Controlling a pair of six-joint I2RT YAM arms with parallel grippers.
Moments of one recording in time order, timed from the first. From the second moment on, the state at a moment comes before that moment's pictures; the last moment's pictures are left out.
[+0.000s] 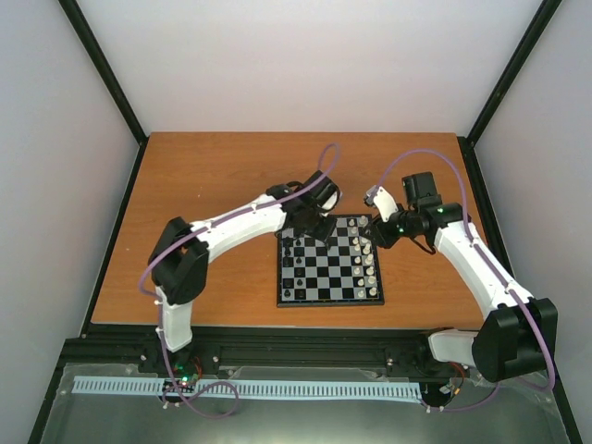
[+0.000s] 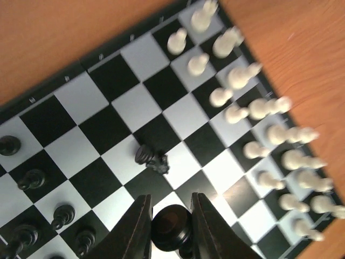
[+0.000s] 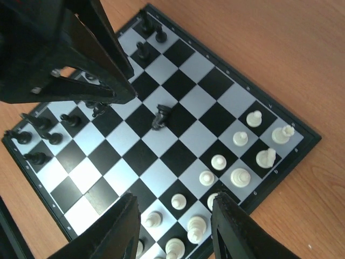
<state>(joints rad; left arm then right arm) -0.85 1.95 1.60 -0.76 0.07 -0.33 0.22 1.27 1.01 -0.77 -0.47 -0.44</state>
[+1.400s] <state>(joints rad) -0.71 1.67 1.30 -0.16 0.29 -0.85 0.36 1.43 1.15 -0.47 -0.66 -0.15</state>
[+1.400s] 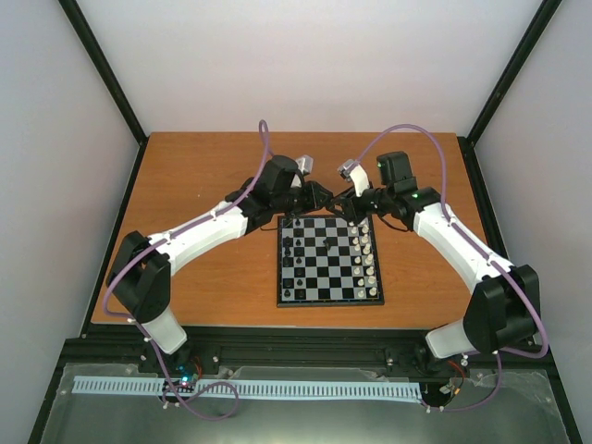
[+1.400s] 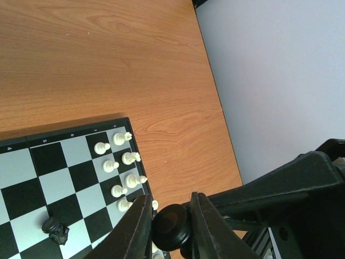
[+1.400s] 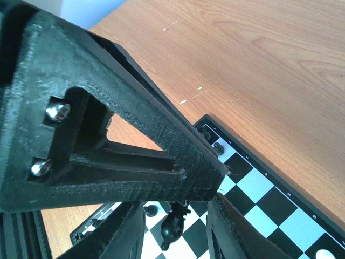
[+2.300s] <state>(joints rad) -0.67 1.65 1.42 -0.42 0.19 -0.70 0.37 1.47 1.23 -0.63 -0.60 -0.31</state>
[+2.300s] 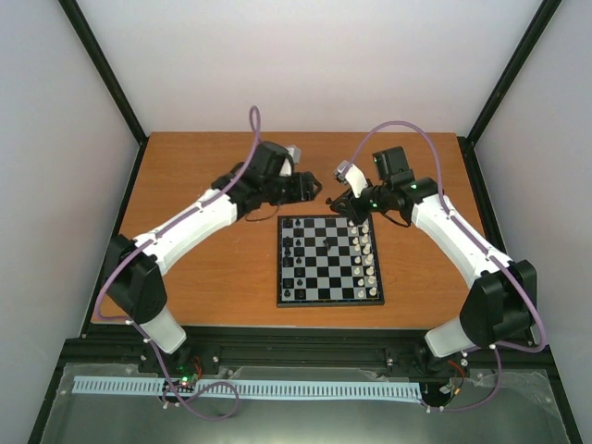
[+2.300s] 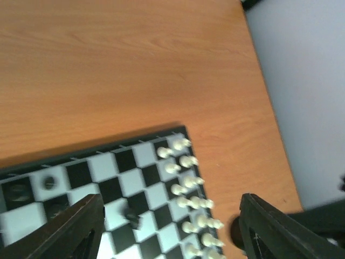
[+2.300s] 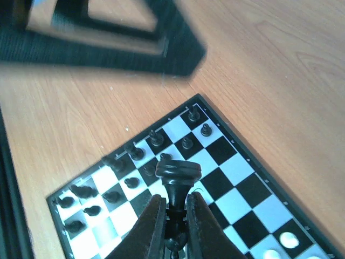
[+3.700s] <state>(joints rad) -0.39 1.48 1.34 -0.61 0.11 -0.35 0.87 1.87 1.39 -1.11 0.07 -0.79</state>
